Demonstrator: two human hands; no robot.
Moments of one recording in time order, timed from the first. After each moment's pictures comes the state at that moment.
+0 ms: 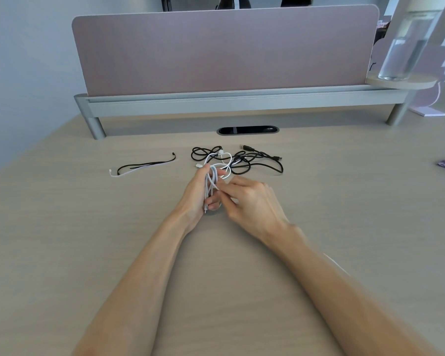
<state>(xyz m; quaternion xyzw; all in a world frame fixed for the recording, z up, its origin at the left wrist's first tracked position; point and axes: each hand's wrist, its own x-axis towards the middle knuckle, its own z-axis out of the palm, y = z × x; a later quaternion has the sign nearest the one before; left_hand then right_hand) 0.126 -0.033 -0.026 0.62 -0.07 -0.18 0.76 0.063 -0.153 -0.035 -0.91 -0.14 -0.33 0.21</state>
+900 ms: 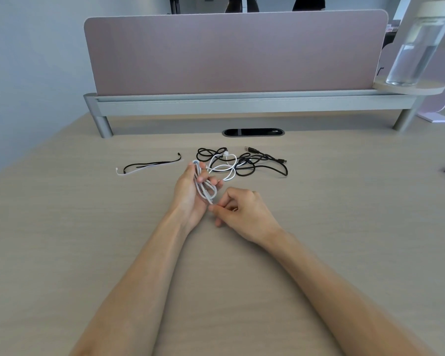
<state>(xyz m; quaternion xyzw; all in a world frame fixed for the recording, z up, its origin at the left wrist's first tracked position) 0.131 -0.023 -0.025 0.40 -0.02 -0.14 0.91 0.058 -0.139 -0.035 -0.87 -0.05 -0.09 0.48</state>
